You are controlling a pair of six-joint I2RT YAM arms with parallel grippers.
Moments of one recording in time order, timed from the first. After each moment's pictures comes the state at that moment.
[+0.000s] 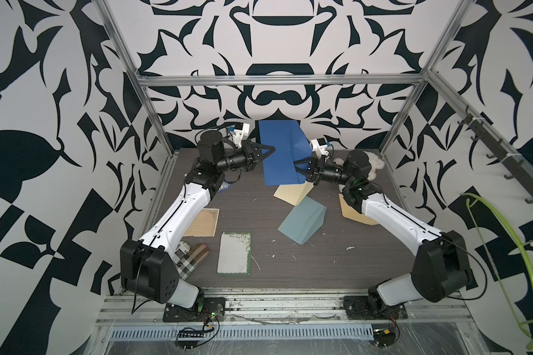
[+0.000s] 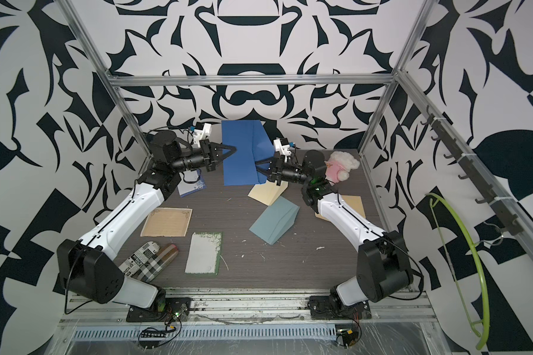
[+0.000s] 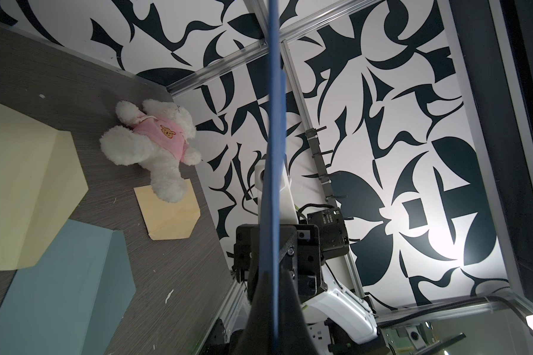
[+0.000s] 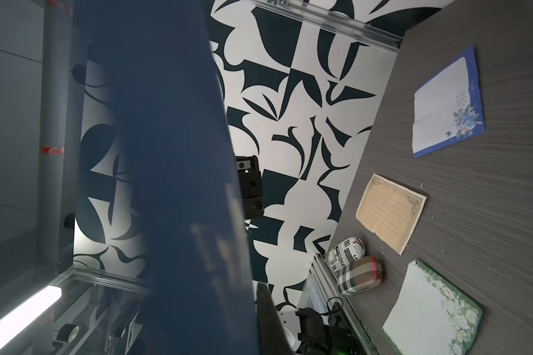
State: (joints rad) left arm -0.36 1.48 1.36 0.10 0.91 -1.15; right arm 0.37 1.47 1.10 0.49 -0.99 1.39
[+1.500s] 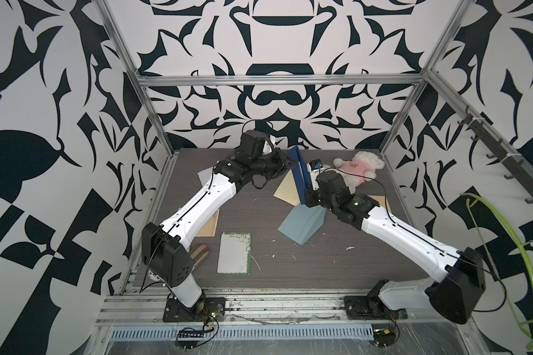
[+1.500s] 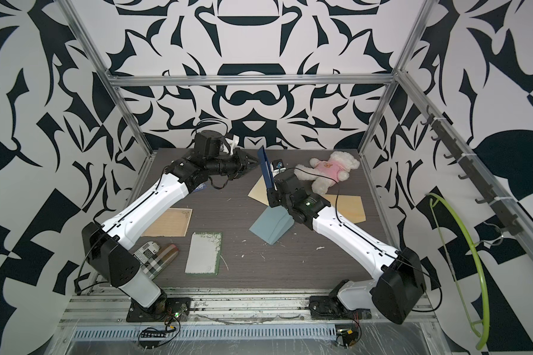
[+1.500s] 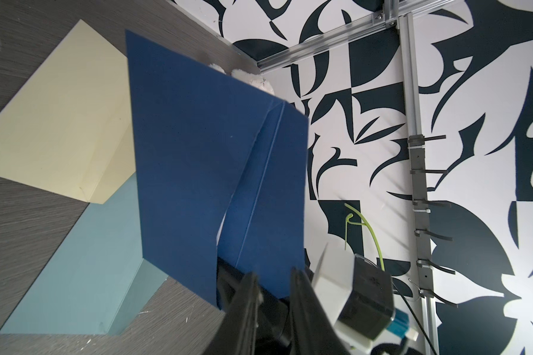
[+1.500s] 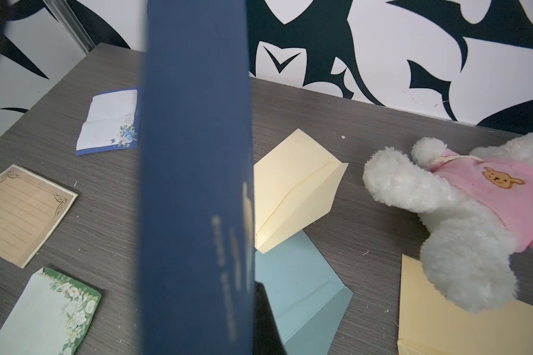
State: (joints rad) left arm -0.61 1.66 1.66 -0.44 0.48 -1.02; right arm 0.66 1.34 1.13 -0.41 0.23 0.23
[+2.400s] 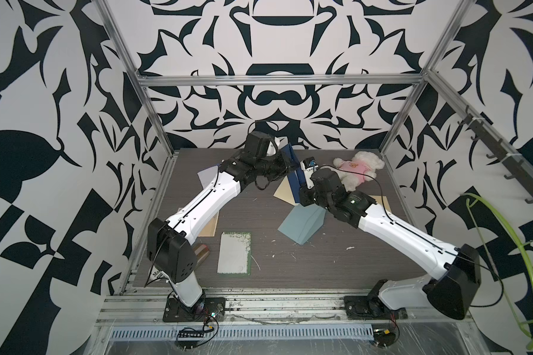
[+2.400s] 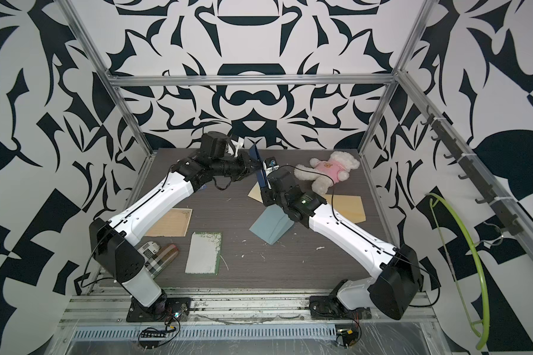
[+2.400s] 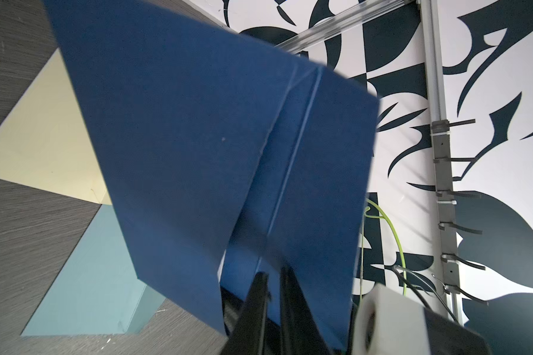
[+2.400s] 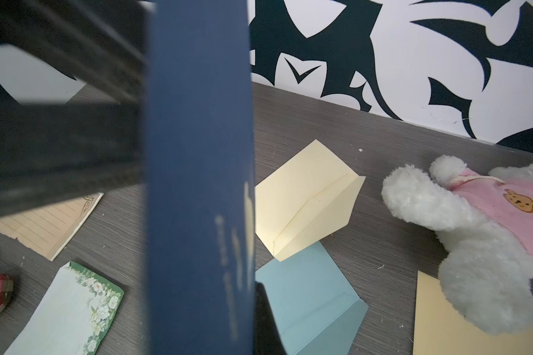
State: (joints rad) left arm -0.63 1.70 1.68 -0.48 0.48 -0.94; right arm 0.71 1.36 1.20 -0.44 0.22 0.24
